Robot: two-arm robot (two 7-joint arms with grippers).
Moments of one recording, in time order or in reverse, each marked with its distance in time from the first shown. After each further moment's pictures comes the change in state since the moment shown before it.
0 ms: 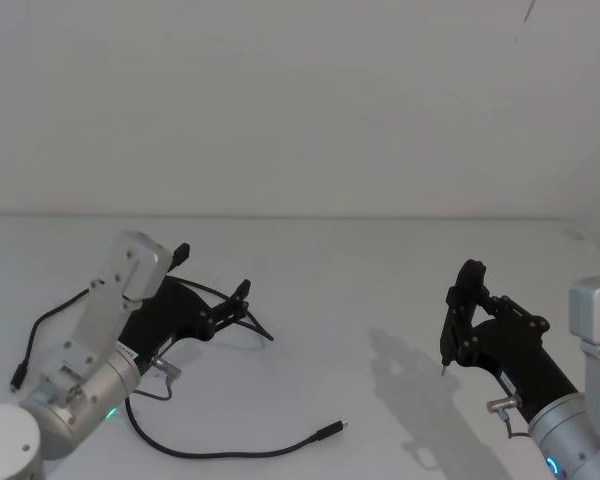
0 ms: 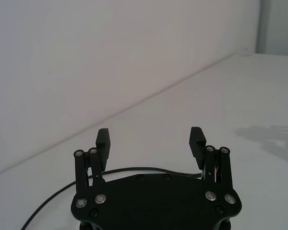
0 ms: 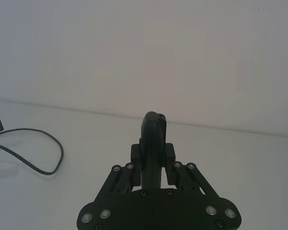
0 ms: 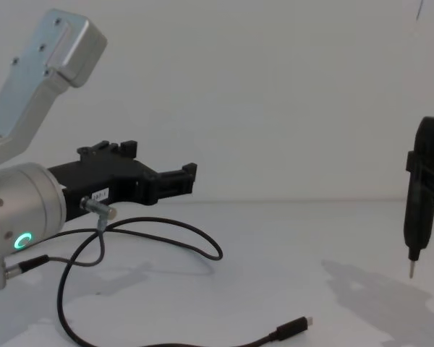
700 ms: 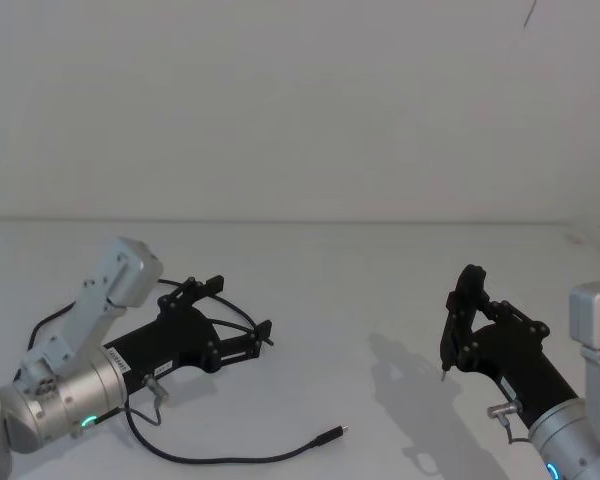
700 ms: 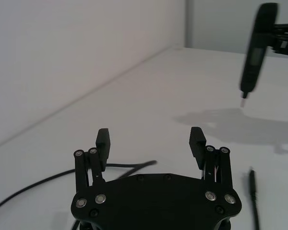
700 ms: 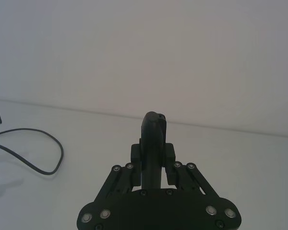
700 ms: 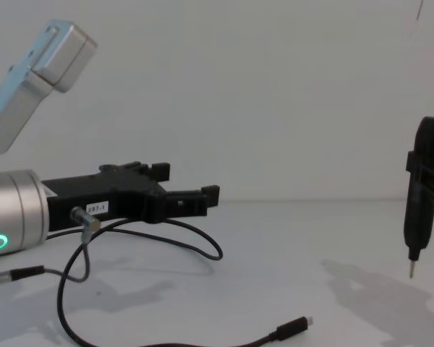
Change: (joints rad) left arm -0.068 0.061 0.006 0.077 -0.163 0.011 -0.342; right arm 0.000 0.000 0.000 0.000 0.000 0.000 0.000
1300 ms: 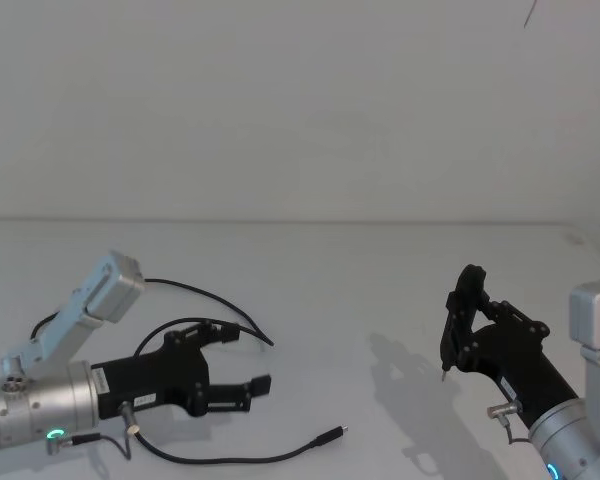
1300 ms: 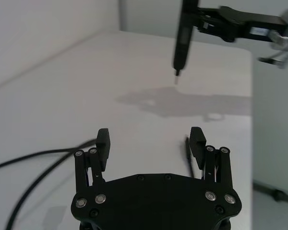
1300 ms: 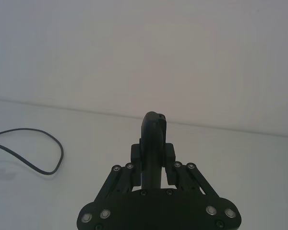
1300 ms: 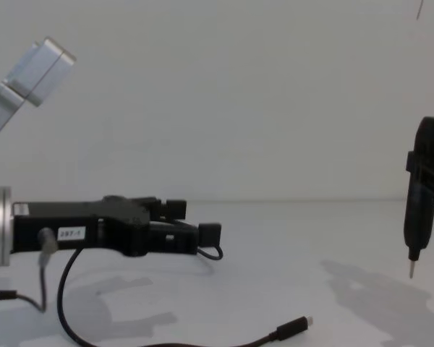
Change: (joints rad) left arm -0.071 0.072 0.041 0.088 -0.142 0.056 -0.328; right arm 0.000 0.000 0.000 0.000 0.000 0.000 0.000
